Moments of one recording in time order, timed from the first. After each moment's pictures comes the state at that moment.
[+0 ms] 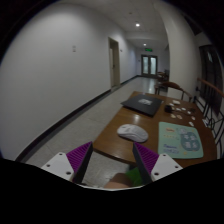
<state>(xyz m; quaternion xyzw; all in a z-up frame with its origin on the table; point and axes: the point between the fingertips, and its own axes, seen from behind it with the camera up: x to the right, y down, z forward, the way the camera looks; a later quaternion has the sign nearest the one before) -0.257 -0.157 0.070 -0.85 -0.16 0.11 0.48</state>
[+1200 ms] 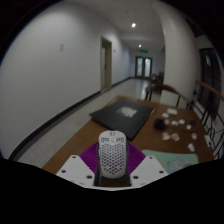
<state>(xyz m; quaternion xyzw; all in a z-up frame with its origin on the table) -0.185 0.064 0.043 -0.85 -0.15 0.07 0.50</state>
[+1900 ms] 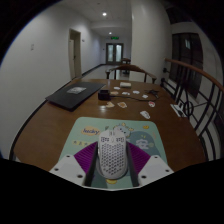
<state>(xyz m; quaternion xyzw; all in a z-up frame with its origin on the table) 0.018 0.017 -0.017 -0.89 -0.02 -0.01 0.45</state>
